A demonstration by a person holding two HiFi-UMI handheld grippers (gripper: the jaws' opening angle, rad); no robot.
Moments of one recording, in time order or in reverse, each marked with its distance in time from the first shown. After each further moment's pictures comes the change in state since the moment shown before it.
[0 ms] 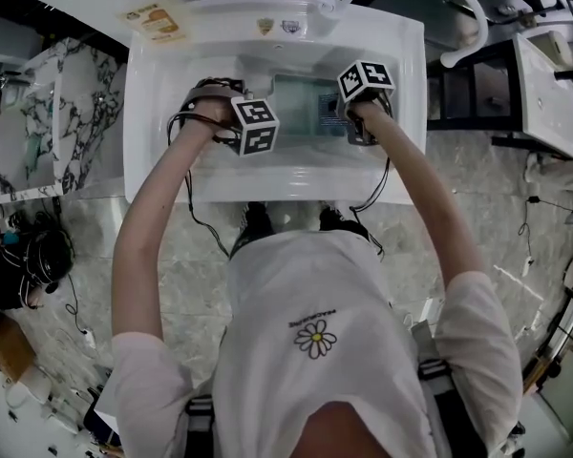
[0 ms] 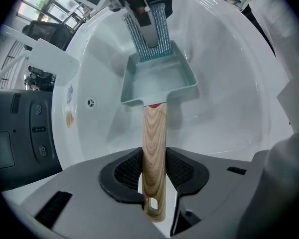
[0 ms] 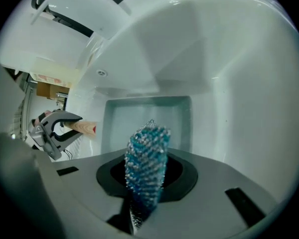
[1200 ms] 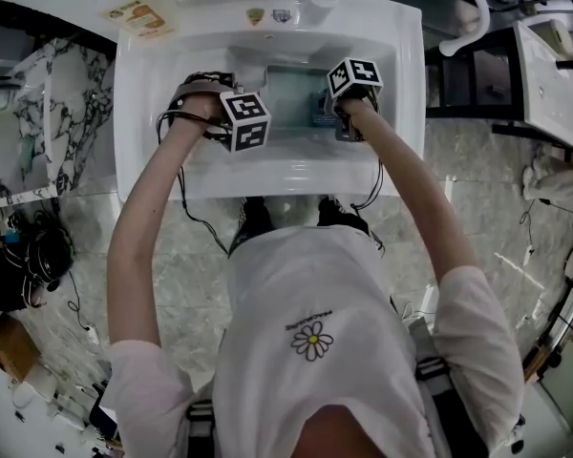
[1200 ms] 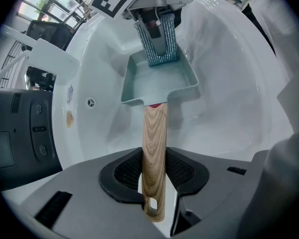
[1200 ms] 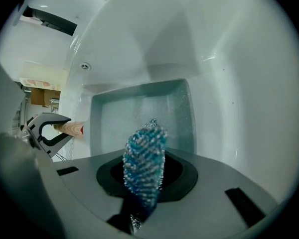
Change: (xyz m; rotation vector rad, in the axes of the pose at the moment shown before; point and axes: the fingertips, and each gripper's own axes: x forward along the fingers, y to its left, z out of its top) left arm 0.000 0.002 0.001 -0.006 0.004 0.002; right arm 0.028 -0.016 -0.012 0.097 0.015 -0.015
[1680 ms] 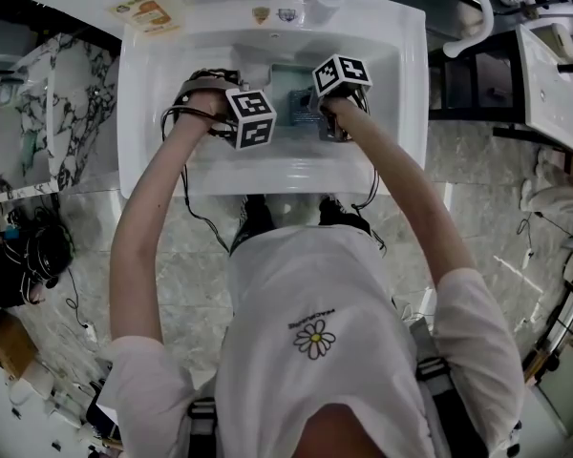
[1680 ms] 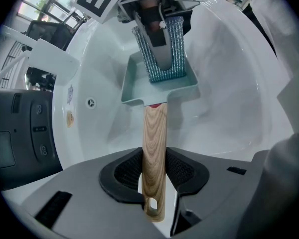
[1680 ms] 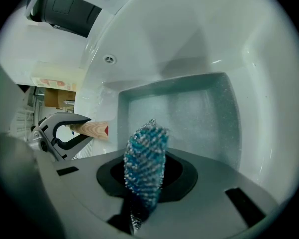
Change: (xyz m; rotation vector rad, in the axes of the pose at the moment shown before) left arm 0.001 0.000 0.000 -0.001 0.003 0.003; right arm 0.012 0.065 -0.001 -0.015 -0.012 0.147
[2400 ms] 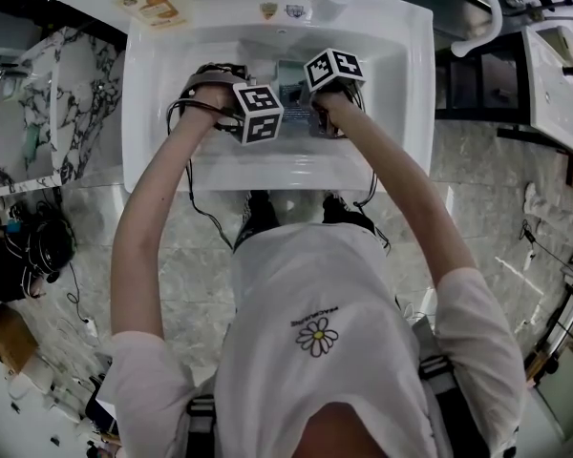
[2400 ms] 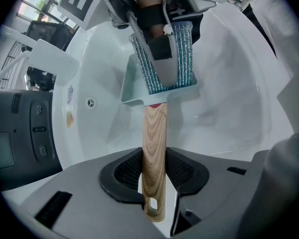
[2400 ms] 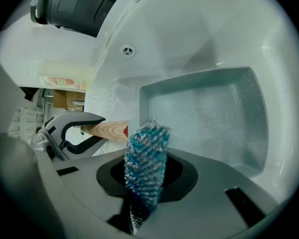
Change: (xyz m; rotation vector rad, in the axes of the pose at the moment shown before) left arm -0.001 0.000 0.001 0.004 -0.006 -0.002; right arm 0.014 0.045 0.000 -0.009 0.001 0.099
